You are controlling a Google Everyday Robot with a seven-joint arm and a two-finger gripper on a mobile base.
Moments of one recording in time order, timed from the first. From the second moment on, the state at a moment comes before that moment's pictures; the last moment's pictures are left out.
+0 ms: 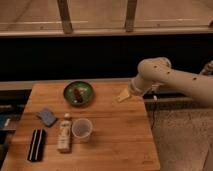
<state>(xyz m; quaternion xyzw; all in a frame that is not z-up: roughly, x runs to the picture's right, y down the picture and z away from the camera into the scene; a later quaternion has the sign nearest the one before) 0.132 0.049 0.772 -0.28 0.05 0.57 0.77</state>
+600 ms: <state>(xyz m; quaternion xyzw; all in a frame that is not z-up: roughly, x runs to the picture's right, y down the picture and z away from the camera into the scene) 0.117 0.060 0.763 -0.28 0.07 0.55 0.78</state>
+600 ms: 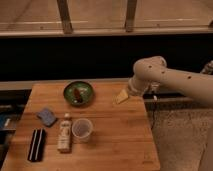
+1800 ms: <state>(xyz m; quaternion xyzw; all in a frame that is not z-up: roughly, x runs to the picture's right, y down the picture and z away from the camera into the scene) -0.008 0.123 0.754 -0.39 0.06 0.46 0.80</state>
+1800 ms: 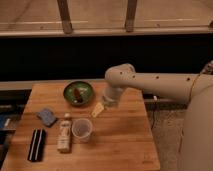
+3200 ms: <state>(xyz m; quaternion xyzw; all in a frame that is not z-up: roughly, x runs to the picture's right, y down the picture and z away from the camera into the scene) -0.051 0.137 0.742 -0.42 0.03 0.42 0.81</state>
